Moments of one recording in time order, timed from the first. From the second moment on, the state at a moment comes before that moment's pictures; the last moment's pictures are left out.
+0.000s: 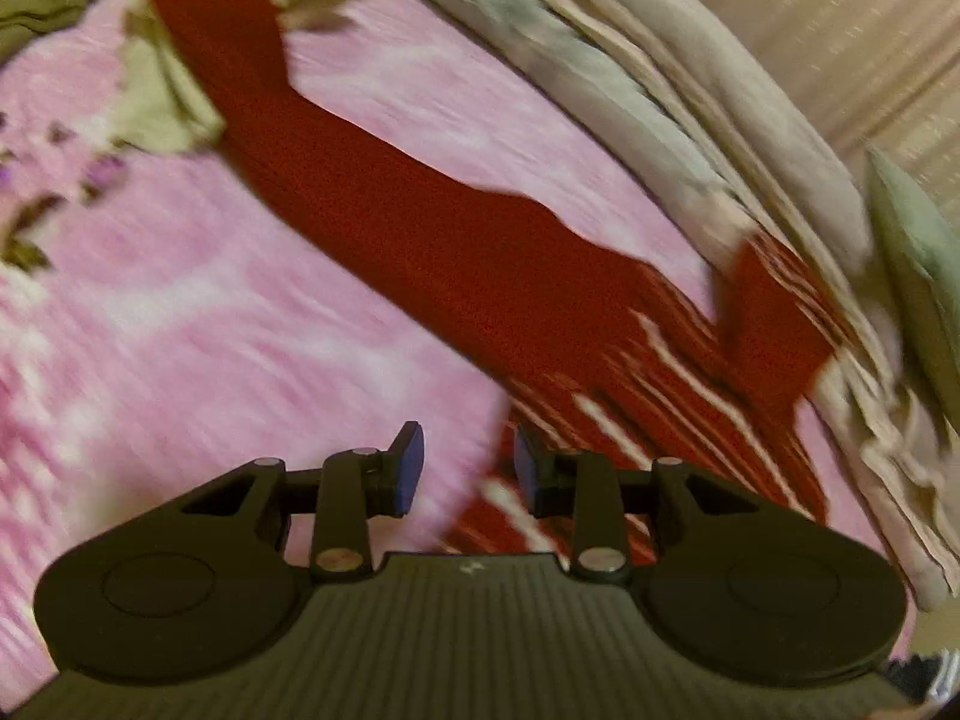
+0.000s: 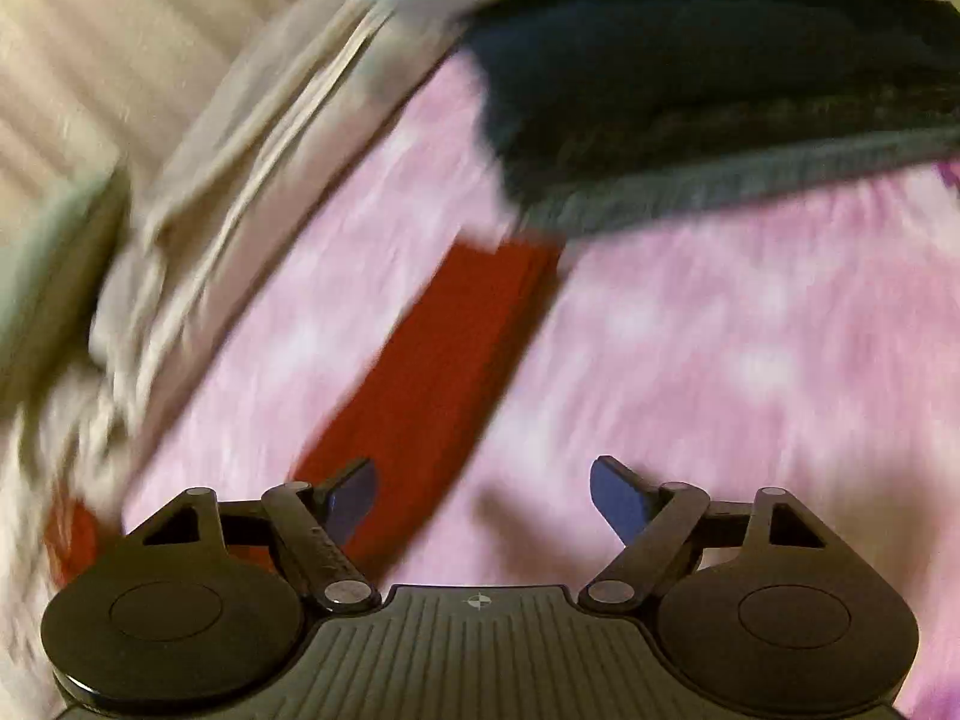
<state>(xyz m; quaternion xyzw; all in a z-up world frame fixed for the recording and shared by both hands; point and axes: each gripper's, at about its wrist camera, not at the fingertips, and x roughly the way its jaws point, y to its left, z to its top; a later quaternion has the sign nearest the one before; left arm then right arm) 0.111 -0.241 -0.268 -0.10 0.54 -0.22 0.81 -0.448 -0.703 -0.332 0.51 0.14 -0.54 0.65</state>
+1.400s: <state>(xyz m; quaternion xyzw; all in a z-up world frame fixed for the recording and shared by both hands) 0.046 -0.155 -0.293 0.02 0.60 -0.27 0.75 -0.483 -0.585 -0.291 0.51 0.22 -0.51 0.65</state>
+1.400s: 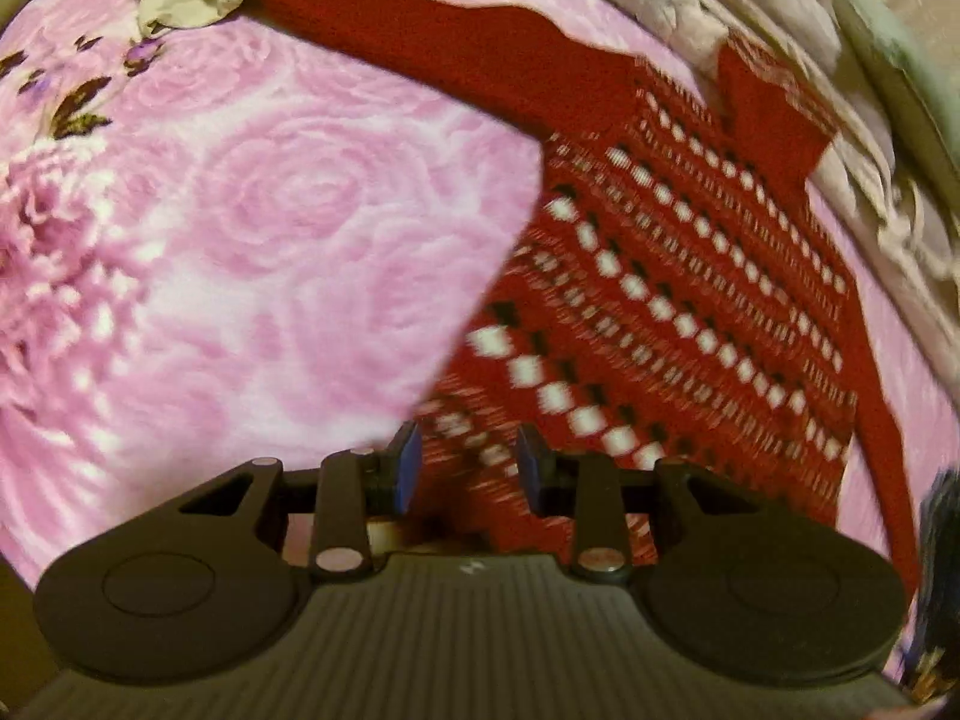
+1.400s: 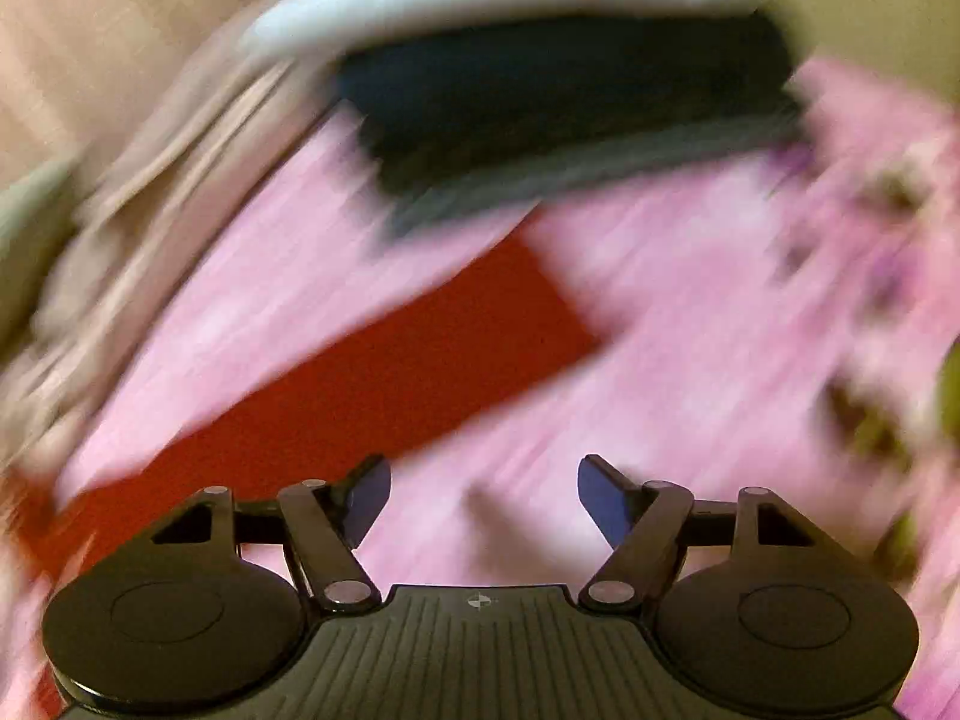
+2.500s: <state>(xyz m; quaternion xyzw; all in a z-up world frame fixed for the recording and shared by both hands) 0.026 -0.085 -0.325 0.13 0.61 -0.38 0.68 -0.375 -0.408 -0.320 0.54 0.42 -0.30 0.66</state>
